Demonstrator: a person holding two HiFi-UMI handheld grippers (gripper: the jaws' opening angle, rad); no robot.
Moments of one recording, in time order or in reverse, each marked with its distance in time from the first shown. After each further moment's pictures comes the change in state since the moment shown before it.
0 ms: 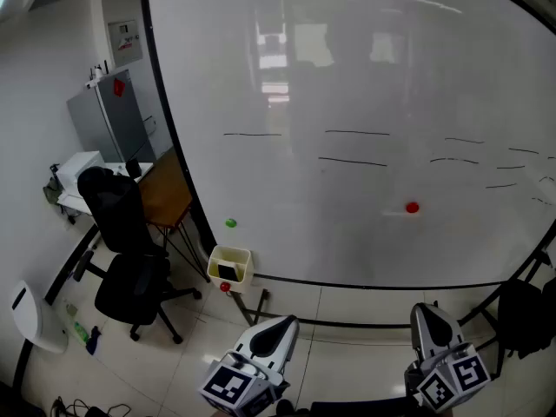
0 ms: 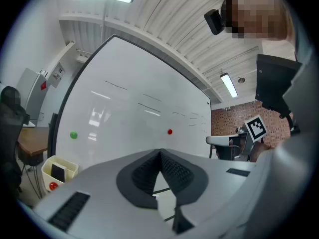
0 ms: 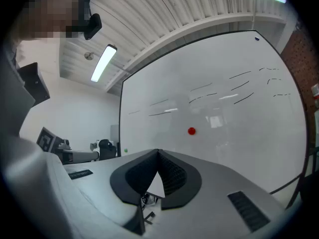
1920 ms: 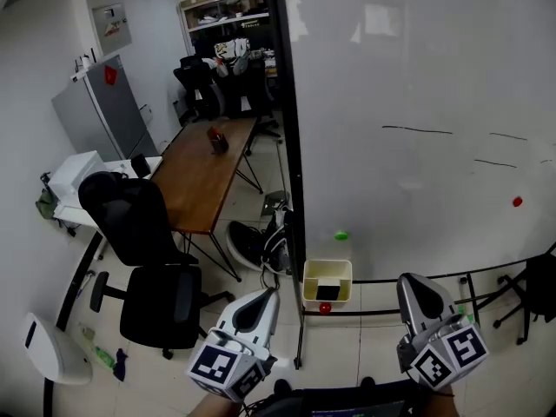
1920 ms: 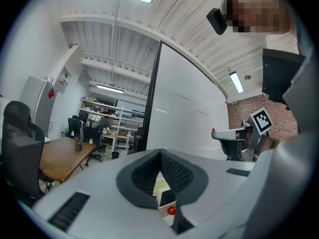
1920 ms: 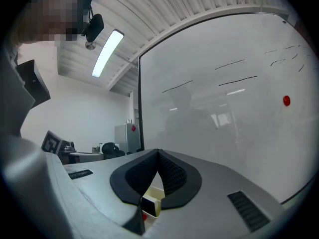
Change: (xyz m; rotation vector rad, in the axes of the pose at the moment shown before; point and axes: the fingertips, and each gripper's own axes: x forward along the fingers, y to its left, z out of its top) left arm -0.089 0.428 0.053 0.061 0.038 0.027; right arm 0.317 0.288 -0.049 0.015 -0.026 0.016
